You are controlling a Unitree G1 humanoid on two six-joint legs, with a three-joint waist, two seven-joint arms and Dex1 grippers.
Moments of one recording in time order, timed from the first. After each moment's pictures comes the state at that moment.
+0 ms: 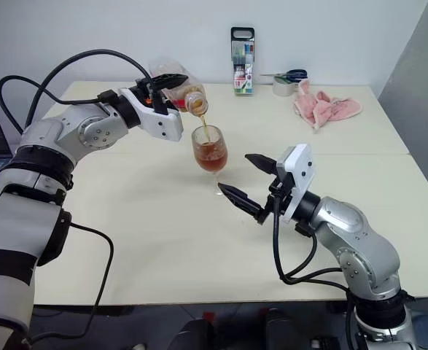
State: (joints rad) left arm -1.33 0.71 -0.46 1.12 0.76 -0.87 -0.01; right arm -0.38 -0.40 0.05 -0.60 0.58 0.64 0.52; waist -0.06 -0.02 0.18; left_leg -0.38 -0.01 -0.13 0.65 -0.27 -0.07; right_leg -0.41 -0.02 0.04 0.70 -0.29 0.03
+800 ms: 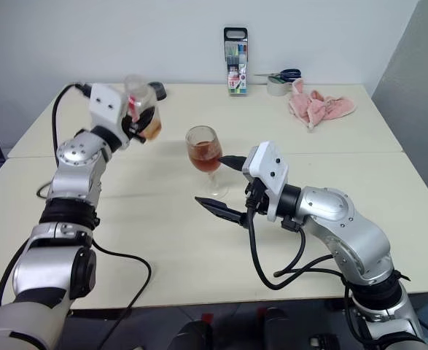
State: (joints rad) left arm -0.89 0.55 0.12 0.71 -0.09 -0.01 -0.47; right arm -0.54 -0.46 0.19 -0.58 0.53 0.72 0.61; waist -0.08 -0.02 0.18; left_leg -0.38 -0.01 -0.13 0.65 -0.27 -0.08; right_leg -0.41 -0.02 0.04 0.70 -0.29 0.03
